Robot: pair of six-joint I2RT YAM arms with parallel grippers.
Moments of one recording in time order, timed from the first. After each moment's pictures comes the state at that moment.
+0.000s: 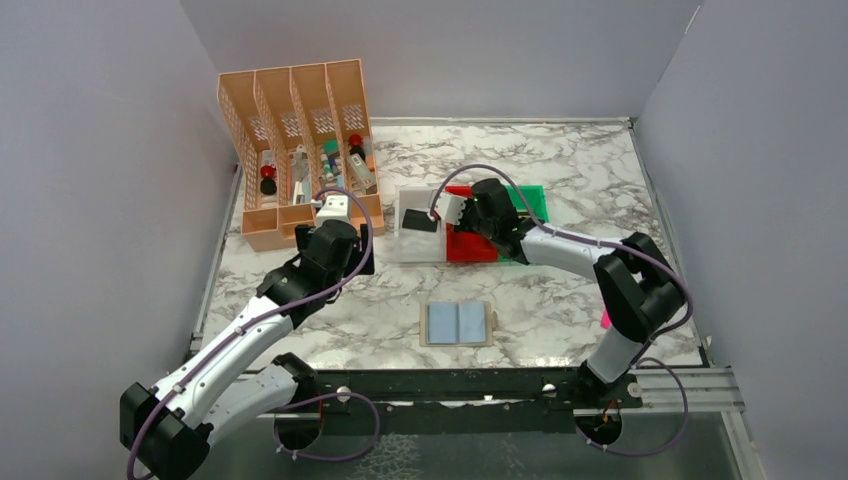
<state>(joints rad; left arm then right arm) -0.61 0.89 0.73 -0.52 -0.47 -0.38 0.64 1.69 0.98 0.13 0.09 -0.88</state>
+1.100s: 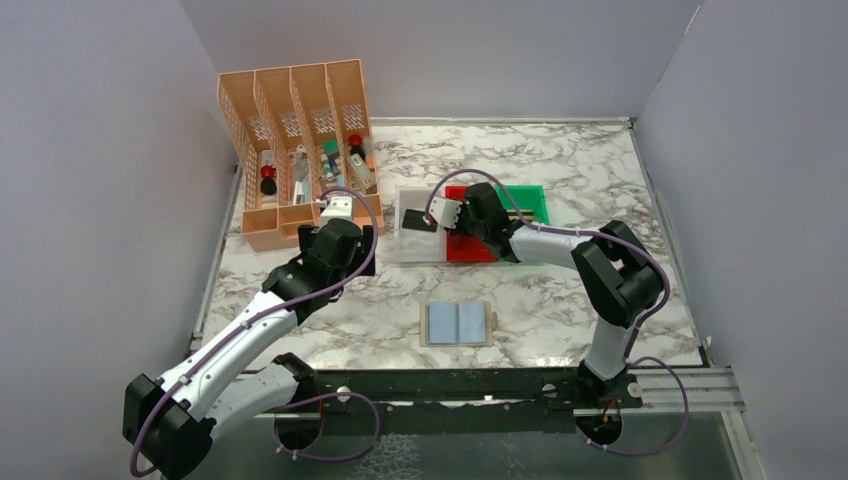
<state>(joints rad) -0.61 0.93 0.73 -0.52 -0.48 -0.37 0.64 1.83 1.01 0.18 0.14 -0.90</state>
